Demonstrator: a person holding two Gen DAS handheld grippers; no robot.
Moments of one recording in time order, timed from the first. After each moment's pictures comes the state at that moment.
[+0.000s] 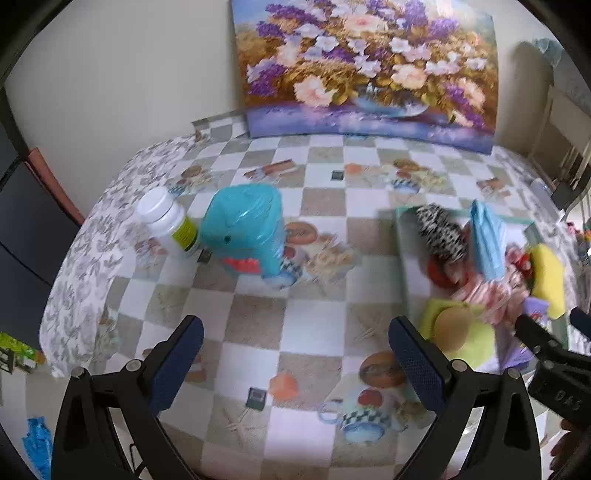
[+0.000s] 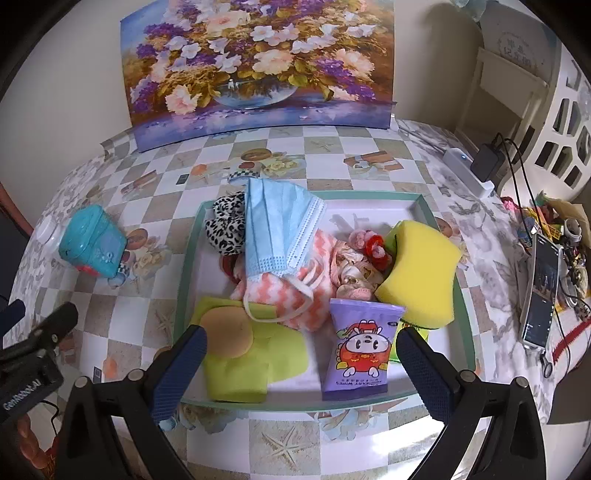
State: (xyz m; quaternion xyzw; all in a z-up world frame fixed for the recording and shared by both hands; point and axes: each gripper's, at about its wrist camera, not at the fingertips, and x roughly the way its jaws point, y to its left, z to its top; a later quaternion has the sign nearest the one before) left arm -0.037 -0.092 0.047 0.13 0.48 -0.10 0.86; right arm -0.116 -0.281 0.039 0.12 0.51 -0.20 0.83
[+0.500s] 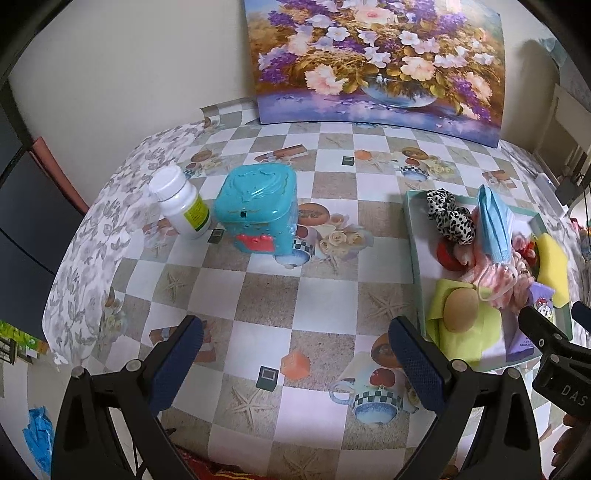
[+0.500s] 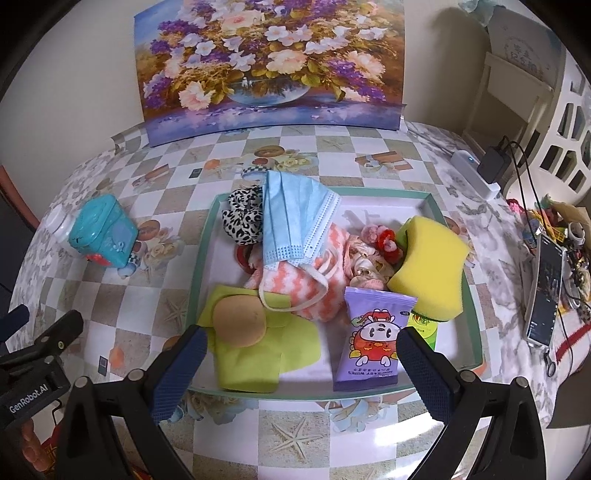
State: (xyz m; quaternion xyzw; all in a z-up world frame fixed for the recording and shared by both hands) left arm -0.047 -0.076 0.043 0.12 0.49 -0.09 0.86; right arm -0.122 -0.267 0.039 0.11 0.51 -0.18 0.83
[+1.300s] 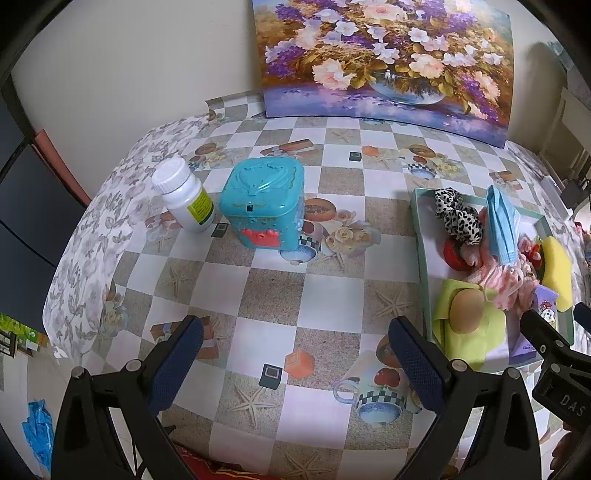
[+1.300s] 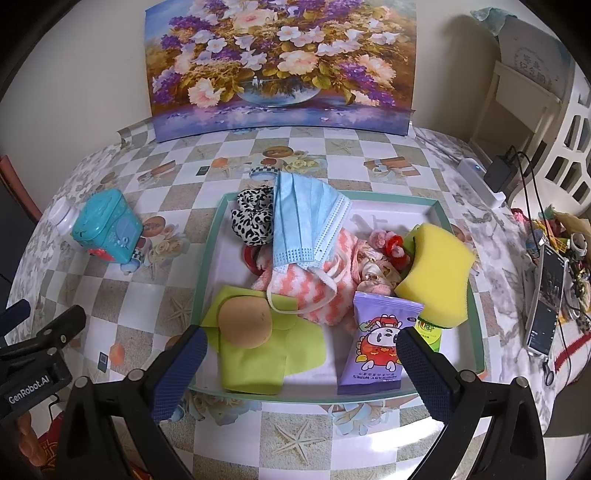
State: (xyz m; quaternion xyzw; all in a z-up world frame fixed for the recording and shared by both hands) left arm -0.042 -0.073 0.040 0.12 0.50 -0.09 0.85; right arm -0.117 -0.262 0.039 0.10 0.51 -0.18 0.83
